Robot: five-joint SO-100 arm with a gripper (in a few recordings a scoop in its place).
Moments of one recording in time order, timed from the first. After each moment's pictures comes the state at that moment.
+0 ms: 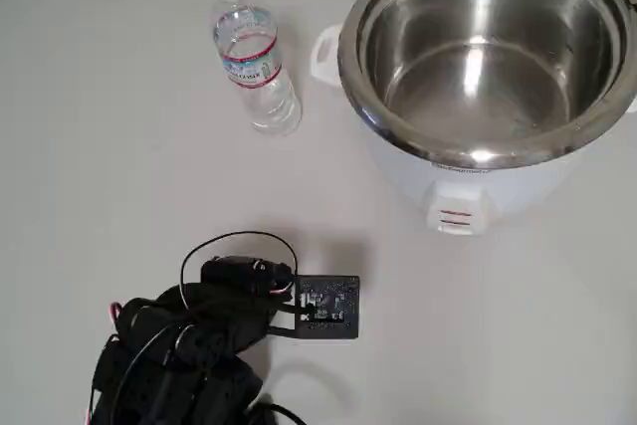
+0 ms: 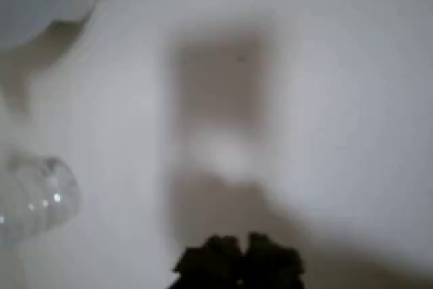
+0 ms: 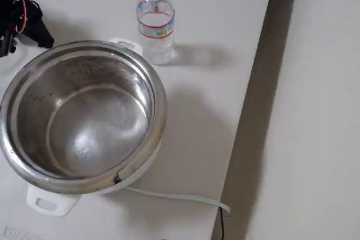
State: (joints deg) arm 5.7 188.3 170.2 72.5 -9.6
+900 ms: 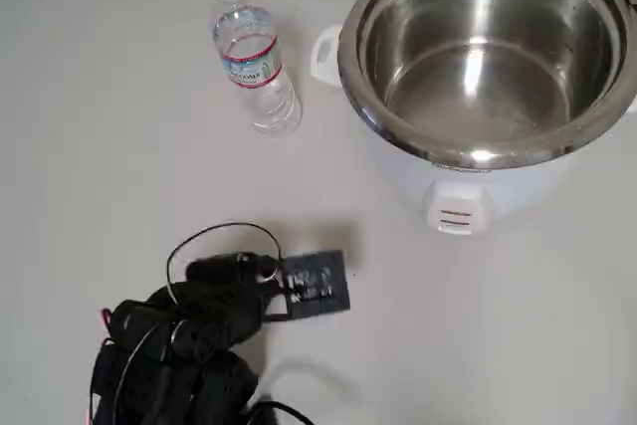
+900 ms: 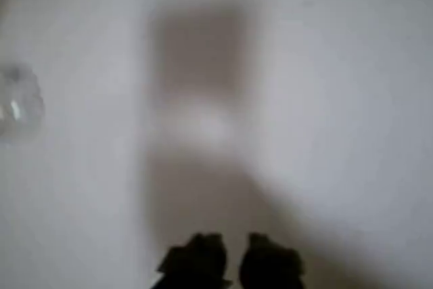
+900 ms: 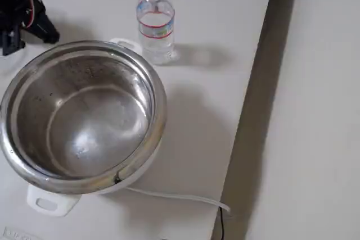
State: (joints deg) arm -5.4 188.3 172.8 70.7 -26.4
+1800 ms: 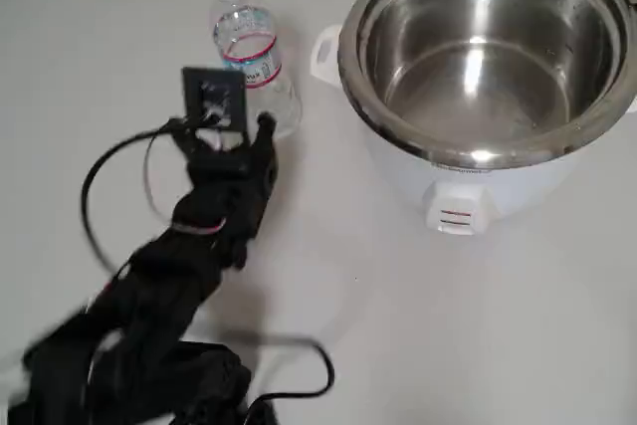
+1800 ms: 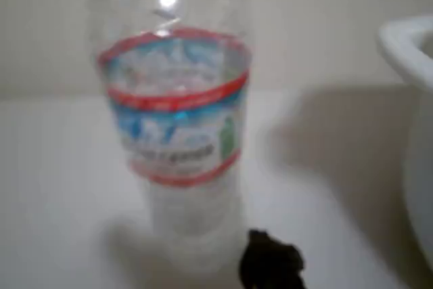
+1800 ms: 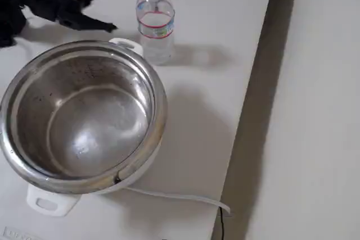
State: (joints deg) arm -10.7 108.5 154.3 -36.7 -80.8
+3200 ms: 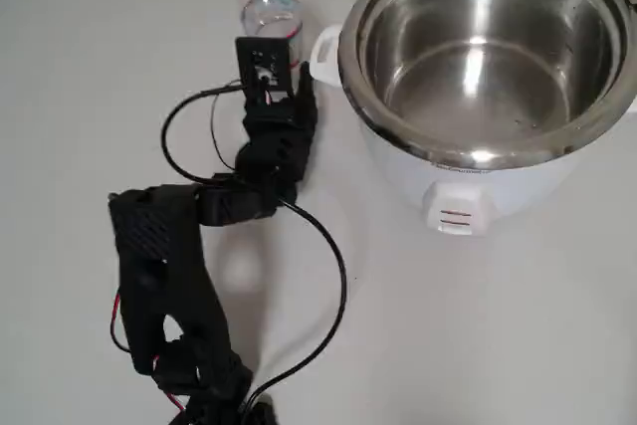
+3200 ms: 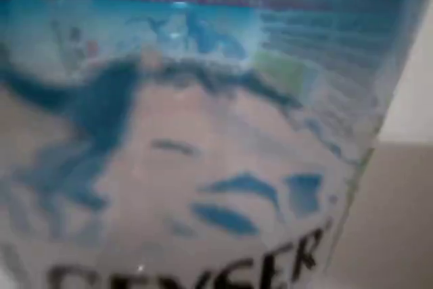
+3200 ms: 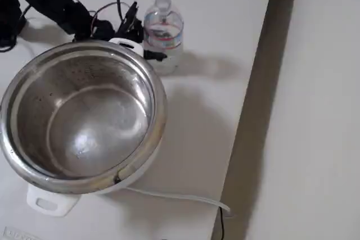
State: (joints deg) arm -10.7 59.4 110.2 -56.1 -82.9
